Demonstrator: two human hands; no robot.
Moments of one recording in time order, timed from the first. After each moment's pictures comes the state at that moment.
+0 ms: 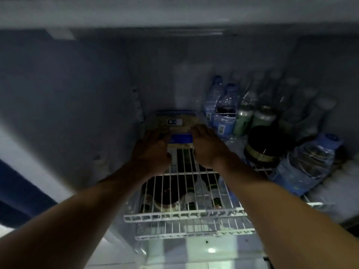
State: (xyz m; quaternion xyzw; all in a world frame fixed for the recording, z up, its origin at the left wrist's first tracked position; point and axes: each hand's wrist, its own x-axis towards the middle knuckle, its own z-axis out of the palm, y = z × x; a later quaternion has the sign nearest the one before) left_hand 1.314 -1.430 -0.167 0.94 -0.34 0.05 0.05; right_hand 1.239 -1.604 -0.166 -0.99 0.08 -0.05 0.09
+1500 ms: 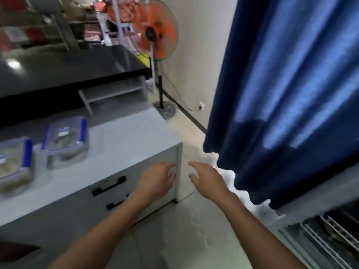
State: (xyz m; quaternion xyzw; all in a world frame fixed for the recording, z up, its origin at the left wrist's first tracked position) left_hand 0.858 -0.780 0.035 0.96 0.19 0.02 0.22; right_hand 0.958 -0.944 0.046 -0.90 -0.35 0.16 0.19
